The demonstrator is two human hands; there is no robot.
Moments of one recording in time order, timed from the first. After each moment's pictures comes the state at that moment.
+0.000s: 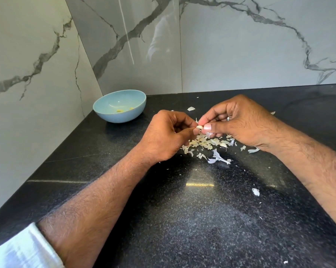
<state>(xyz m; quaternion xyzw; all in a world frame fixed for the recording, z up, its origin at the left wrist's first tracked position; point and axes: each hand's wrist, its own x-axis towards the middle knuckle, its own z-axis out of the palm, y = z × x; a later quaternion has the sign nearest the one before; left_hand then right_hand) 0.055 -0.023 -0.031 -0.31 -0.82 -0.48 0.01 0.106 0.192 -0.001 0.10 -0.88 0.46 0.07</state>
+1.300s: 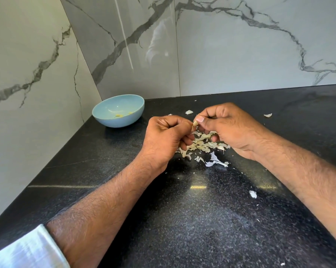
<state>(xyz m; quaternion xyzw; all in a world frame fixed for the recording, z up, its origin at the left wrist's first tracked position) 0.068 -0.006 -0.035 -0.18 -0.69 -0.70 -0.02 0.096 0.178 -0.016 0.03 -0.83 0.55 0.08</state>
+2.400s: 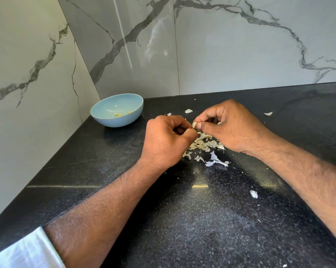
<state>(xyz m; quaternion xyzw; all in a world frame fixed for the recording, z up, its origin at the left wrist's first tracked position) 0.066 -0.005 -0.039 -0.25 -0.83 -0.48 0.16 0.096 0.183 -0.018 0.08 -0.90 0.39 0.18</state>
